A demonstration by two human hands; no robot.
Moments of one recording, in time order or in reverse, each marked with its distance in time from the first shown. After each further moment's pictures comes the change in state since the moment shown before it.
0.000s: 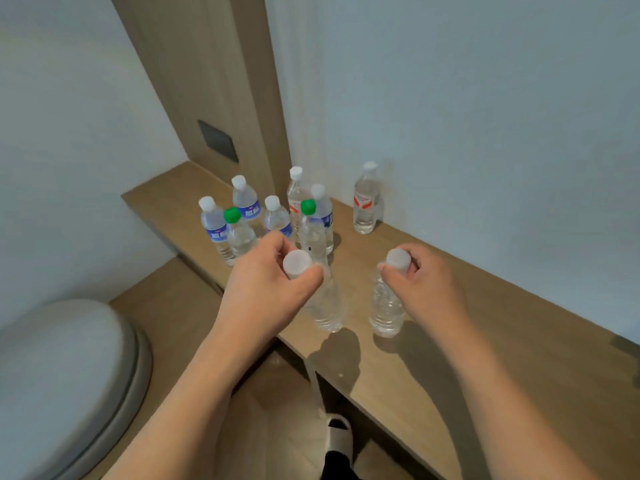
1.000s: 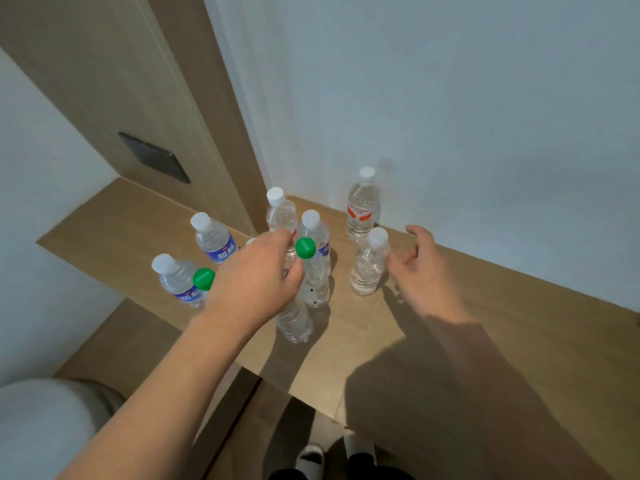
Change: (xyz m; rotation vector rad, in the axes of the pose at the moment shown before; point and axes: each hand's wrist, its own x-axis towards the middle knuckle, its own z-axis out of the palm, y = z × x) left_hand 0.206 -0.065 0.028 0.557 -0.328 0.349; right_hand 0.128 -0.001 0.079 0.043 0.046 0.275
